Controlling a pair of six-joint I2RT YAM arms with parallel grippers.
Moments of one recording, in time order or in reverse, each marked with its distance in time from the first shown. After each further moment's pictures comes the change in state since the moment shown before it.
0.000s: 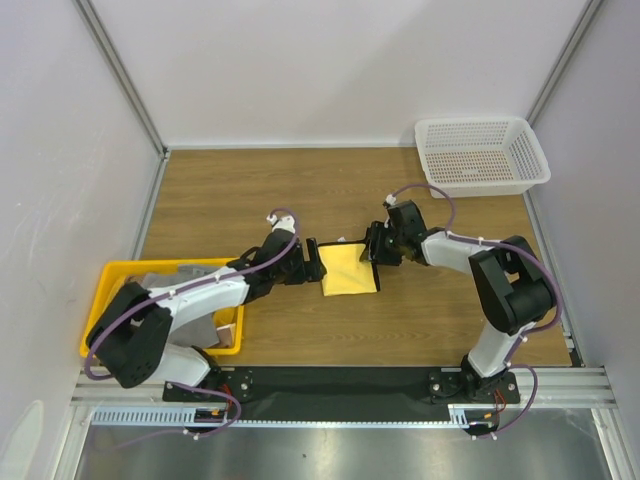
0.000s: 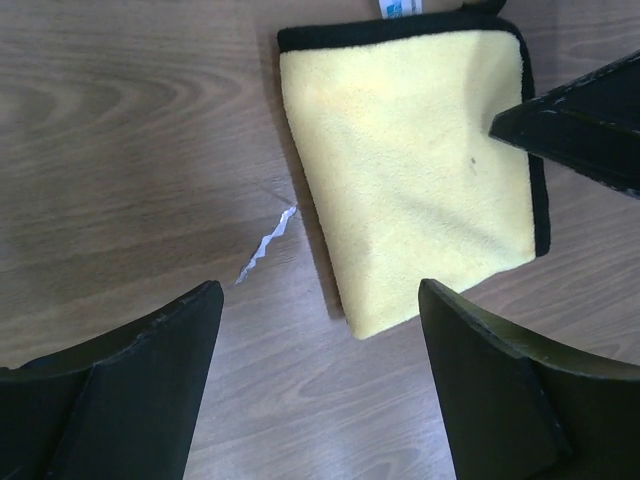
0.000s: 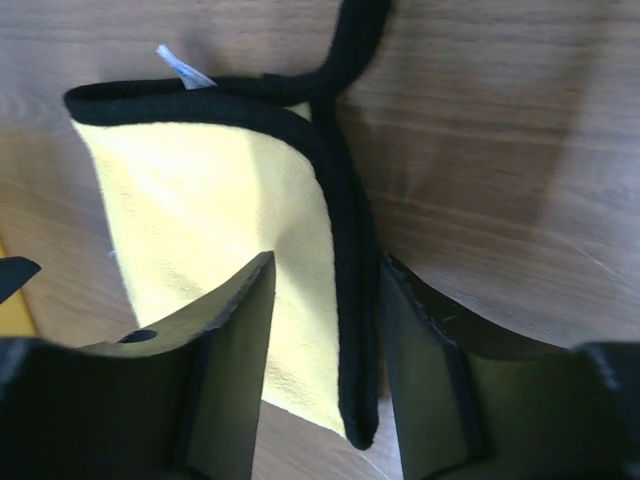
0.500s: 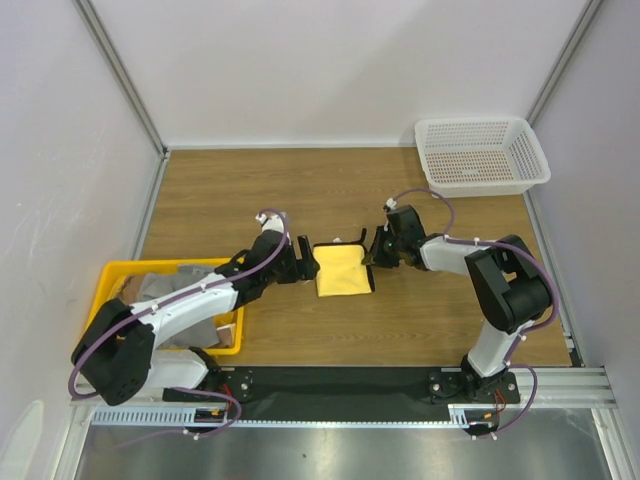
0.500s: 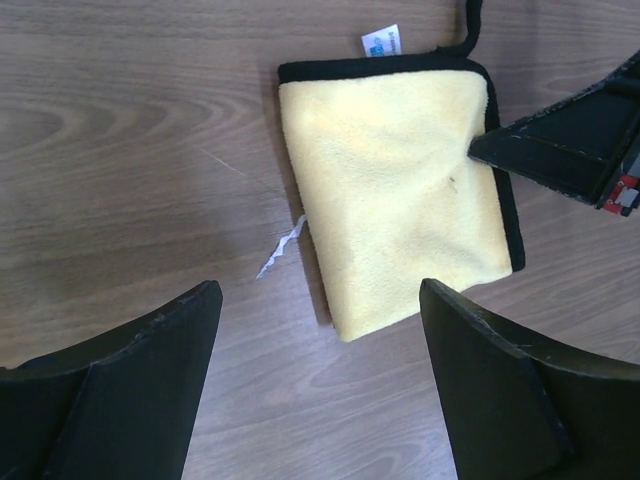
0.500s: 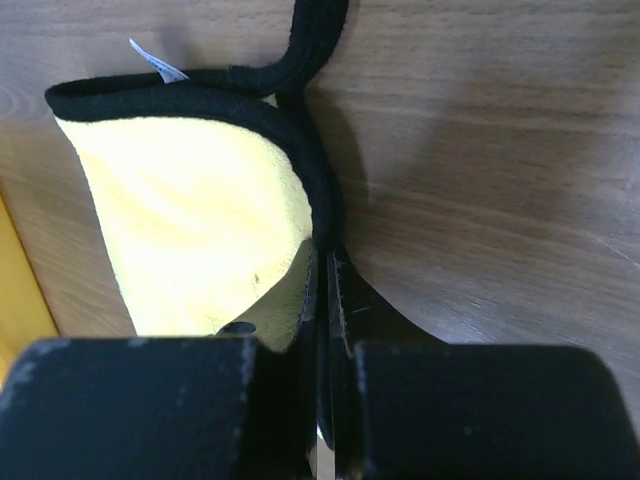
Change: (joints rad) left arm 0.012 -0.121 -0.037 -0.019 -0.047 0.010; right arm 0.010 0.019 -0.051 0.117 -0.011 0.067
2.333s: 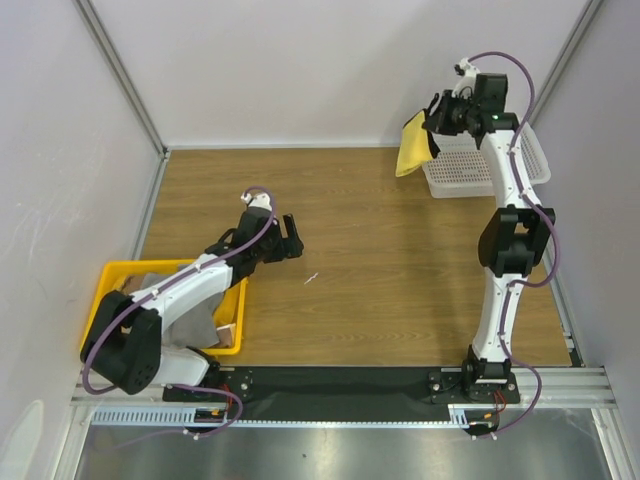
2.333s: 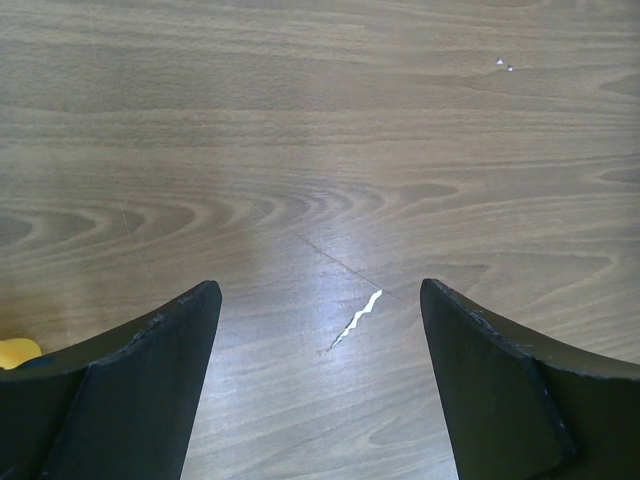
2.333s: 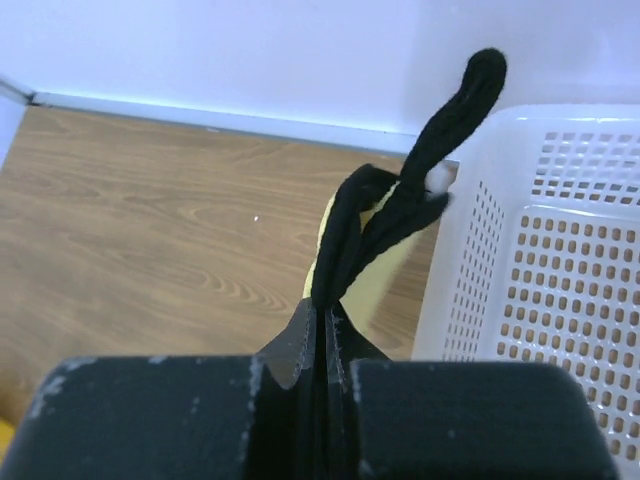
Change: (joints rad) left arm 0.183 0.061 0.116 -0.066 0.030 0.121; right arm -0.473 0.459 1.401 -0.598 -0.242 -0.489
